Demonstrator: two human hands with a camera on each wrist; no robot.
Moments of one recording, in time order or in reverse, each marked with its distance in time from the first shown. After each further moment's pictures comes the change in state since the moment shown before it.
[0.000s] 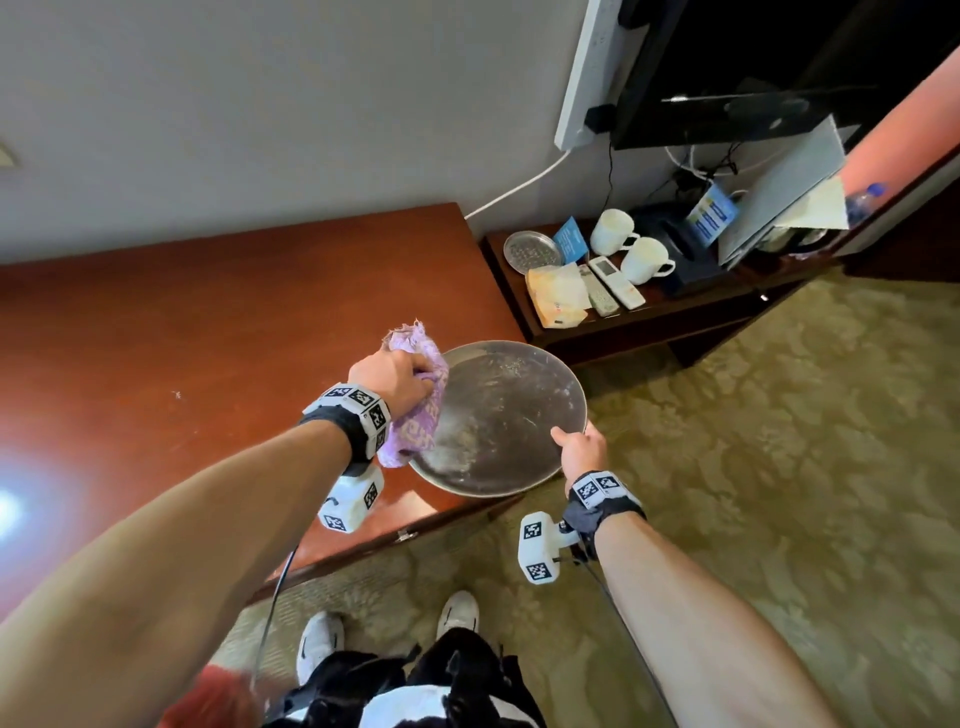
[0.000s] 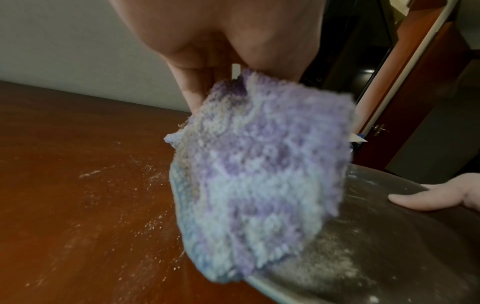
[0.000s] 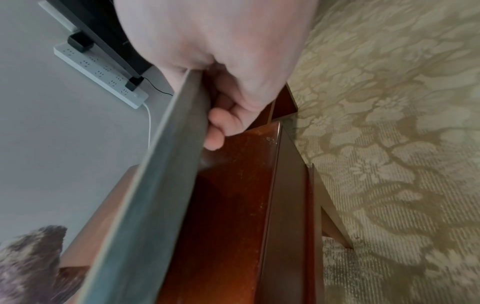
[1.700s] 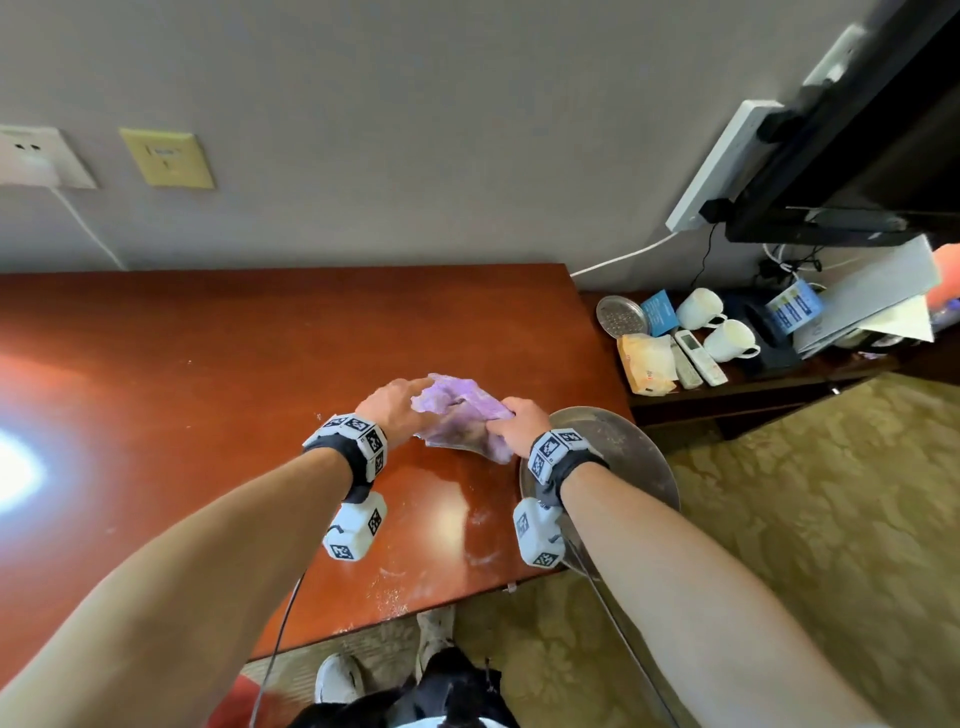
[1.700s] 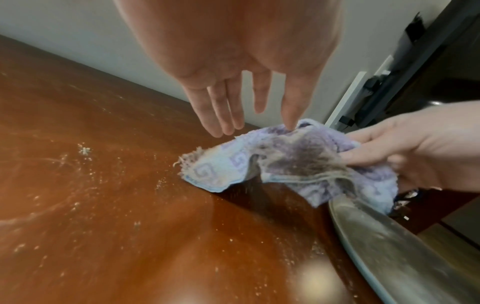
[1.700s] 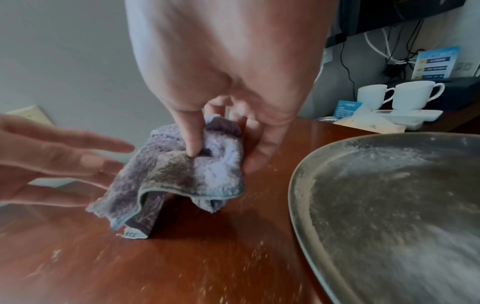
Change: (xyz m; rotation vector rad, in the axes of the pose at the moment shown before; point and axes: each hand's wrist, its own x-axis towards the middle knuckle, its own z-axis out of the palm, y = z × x) left_hand -0.004 -0.194 -0.042 -0.382 -0.049 -0.057; right_hand -0.084 -0.122 0.215 -0.814 -0.426 -0.461
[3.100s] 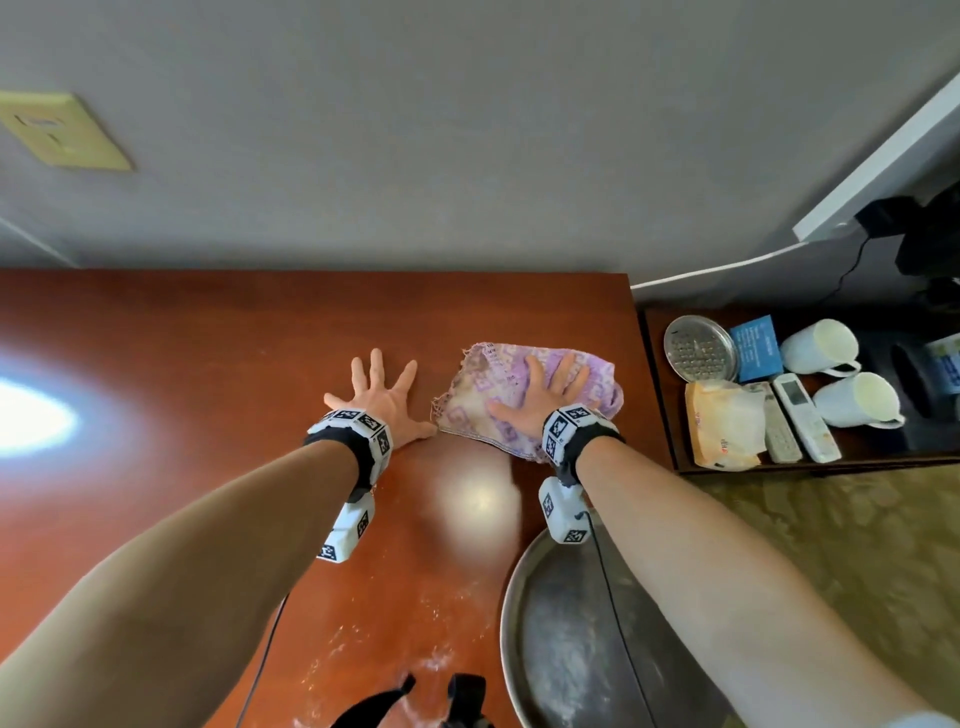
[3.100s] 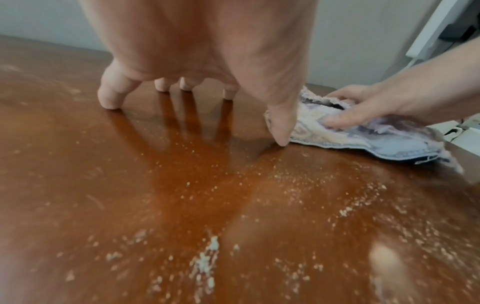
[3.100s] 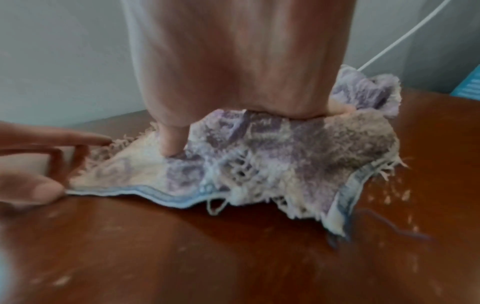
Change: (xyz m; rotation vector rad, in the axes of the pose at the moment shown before) left_hand 0.174 0.008 0.007 0.362 -0.187 -0.455; right_hand 0.231 0.009 -0.035 -0.398 -0.243 0.079
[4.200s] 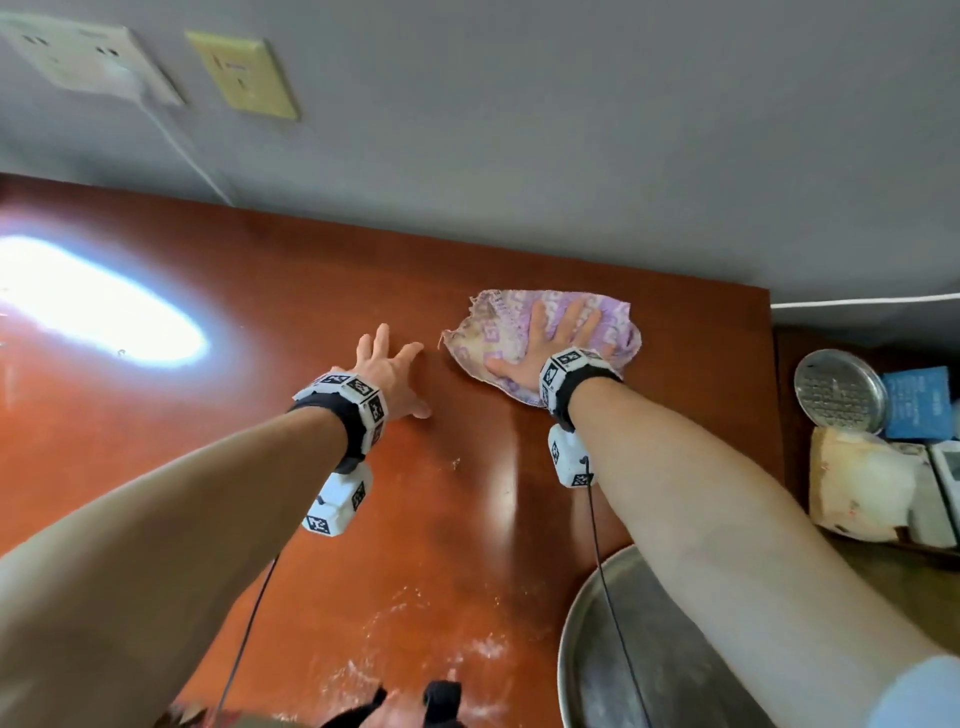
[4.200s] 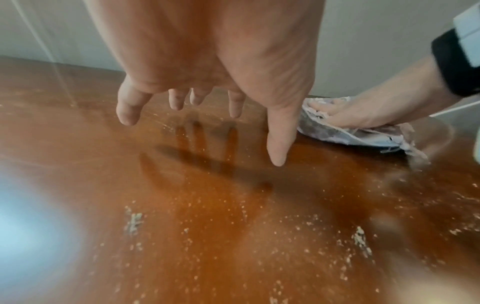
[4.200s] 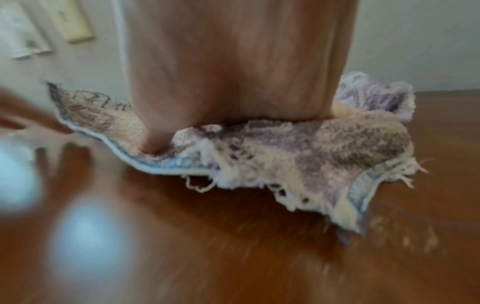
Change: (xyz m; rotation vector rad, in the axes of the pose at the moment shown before) left_hand -0.021 -0.101 -0.009 -0.118 0.031 -0.181; right_hand 0.009 -0.121 0.007 -0.263 0.007 -0.256
